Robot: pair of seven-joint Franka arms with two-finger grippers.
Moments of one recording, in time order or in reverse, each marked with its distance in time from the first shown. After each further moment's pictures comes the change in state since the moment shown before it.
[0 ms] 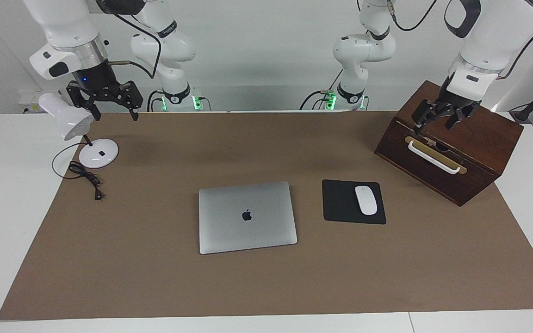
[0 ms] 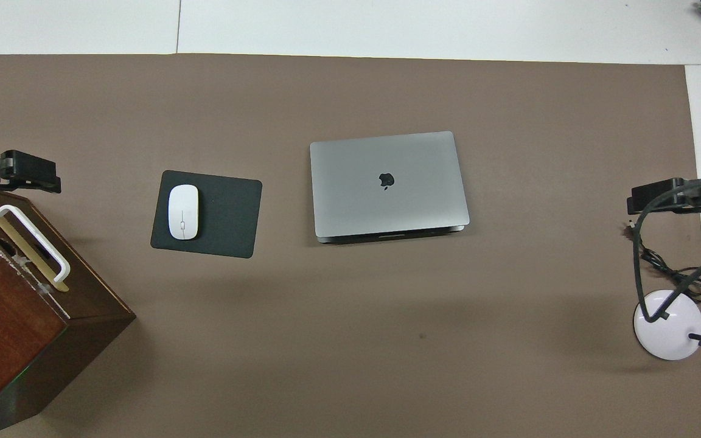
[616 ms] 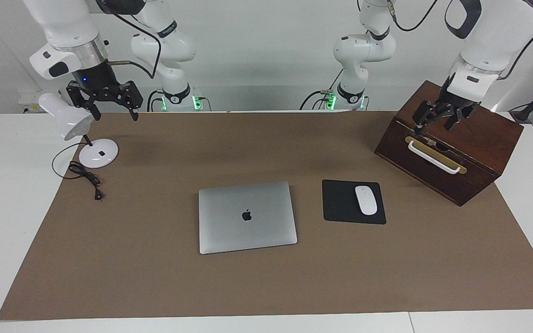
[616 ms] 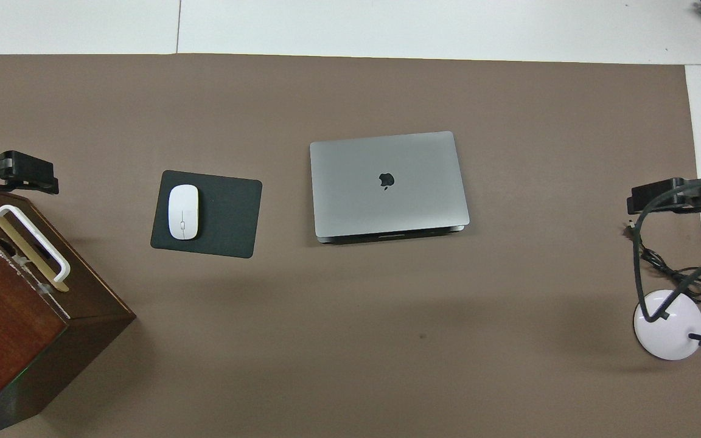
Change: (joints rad) left arm 0.000 0.001 -0.001 -0.002 -0.001 -0.002 0.000; right arm 0.000 0.000 0.000 0.000 0.000 0.001 0.000
